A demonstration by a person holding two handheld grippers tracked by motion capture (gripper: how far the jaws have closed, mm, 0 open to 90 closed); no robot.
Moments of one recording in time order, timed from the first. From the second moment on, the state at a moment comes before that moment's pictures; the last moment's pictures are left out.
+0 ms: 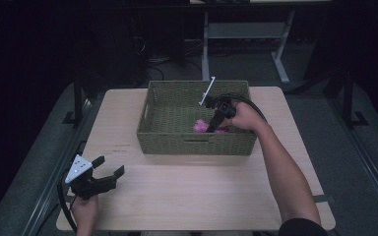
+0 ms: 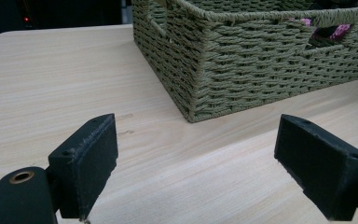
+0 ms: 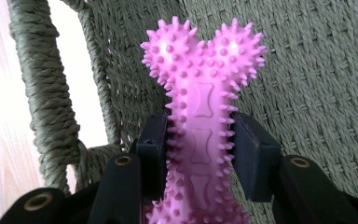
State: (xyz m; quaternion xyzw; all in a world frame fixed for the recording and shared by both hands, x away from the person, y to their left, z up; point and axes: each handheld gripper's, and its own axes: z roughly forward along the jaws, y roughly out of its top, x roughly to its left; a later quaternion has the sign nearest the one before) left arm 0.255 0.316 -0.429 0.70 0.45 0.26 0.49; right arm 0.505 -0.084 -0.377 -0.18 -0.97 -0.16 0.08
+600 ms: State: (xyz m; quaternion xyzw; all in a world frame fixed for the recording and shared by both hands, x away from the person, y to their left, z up) left arm 0.255 0.315 -0.429 0.70 0.45 0.26 0.49; right arm 0.505 -0.091 -0.373 -0.20 -0.96 -0.19 0.08
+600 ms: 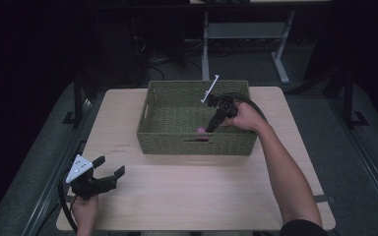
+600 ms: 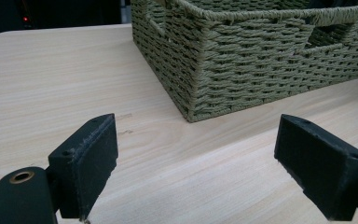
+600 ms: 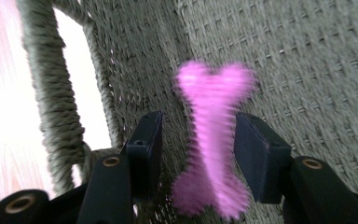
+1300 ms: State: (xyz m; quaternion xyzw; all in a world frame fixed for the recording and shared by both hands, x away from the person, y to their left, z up) left arm 0.254 0.314 -0.429 0.70 0.45 0.26 0.49; right arm 0.490 -0.109 -0.345 -0.20 -0.95 -0.22 0.05
